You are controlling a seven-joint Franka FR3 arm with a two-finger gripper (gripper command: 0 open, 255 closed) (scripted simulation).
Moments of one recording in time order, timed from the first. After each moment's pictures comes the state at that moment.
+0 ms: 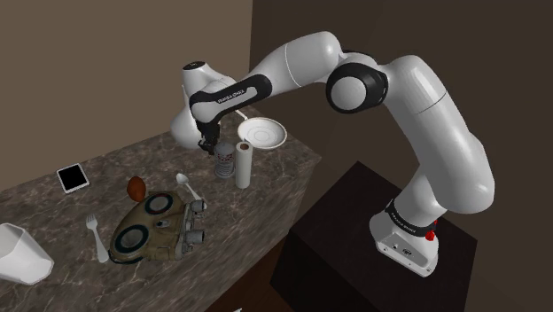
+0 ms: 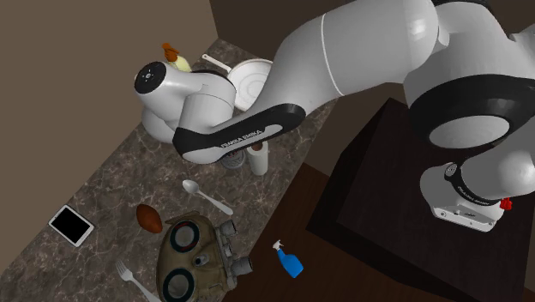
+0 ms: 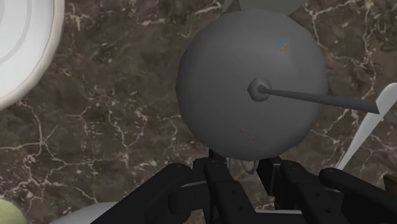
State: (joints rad) arm 0.26 0.95 0.11 -1.24 -0.15 2.07 -0.10
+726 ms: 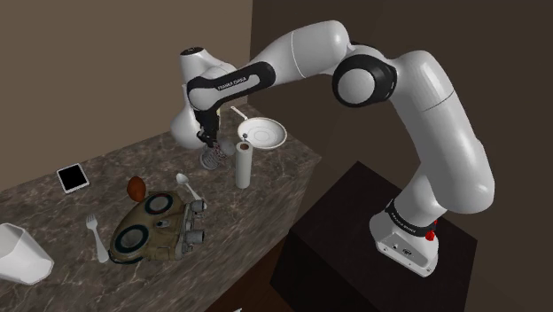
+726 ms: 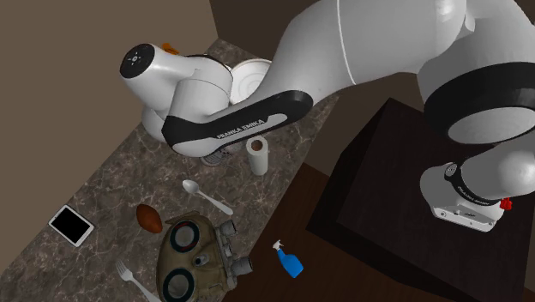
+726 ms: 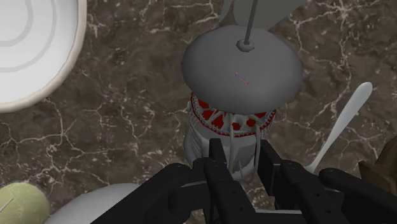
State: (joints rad) arm 0.26 0.89 0.12 -1.24 -0.14 2.01 -0.11
